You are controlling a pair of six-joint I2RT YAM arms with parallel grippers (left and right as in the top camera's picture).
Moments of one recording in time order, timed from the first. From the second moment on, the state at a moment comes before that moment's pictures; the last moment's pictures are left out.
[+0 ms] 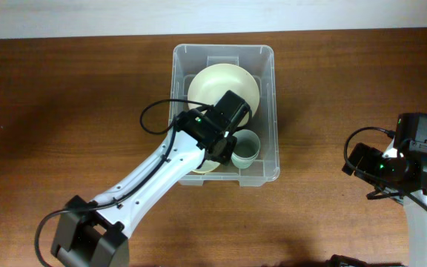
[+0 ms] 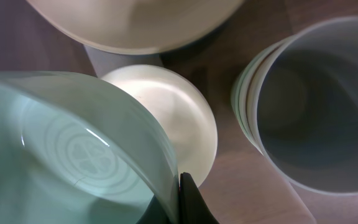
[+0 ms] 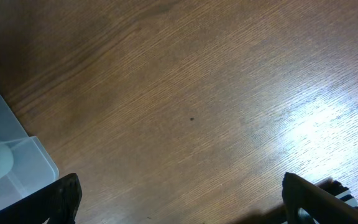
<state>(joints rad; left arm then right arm) -0.70 1.76 1.47 -1.00 -0.16 -0.27 -0.28 1.14 1.14 -1.26 0.04 0.32</state>
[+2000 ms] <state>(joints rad) -0.50 2.01 1.84 -1.20 -0.16 -0.25 -0.28 1.18 1.14 -1.25 0.04 0.32</state>
